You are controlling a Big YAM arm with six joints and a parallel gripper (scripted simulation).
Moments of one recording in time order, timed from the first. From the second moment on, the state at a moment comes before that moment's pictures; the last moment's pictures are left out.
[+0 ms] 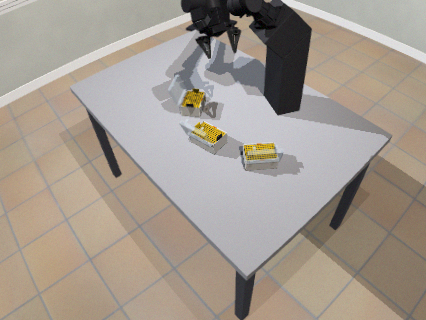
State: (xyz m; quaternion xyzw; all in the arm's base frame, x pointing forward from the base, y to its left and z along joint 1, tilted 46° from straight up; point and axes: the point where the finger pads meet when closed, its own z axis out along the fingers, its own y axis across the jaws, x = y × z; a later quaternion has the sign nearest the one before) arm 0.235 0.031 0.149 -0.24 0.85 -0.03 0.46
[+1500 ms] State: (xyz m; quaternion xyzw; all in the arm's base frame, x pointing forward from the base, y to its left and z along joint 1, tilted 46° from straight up) arm 0.262 -0.071 0.098 -0.22 0.88 -0.24 0.33
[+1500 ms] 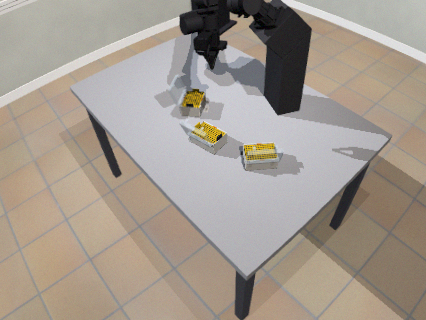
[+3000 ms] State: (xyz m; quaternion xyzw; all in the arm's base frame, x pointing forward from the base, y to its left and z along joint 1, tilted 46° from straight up) arm 0.196 -0.205 0.013 -0.26 0.88 -0.40 0.00
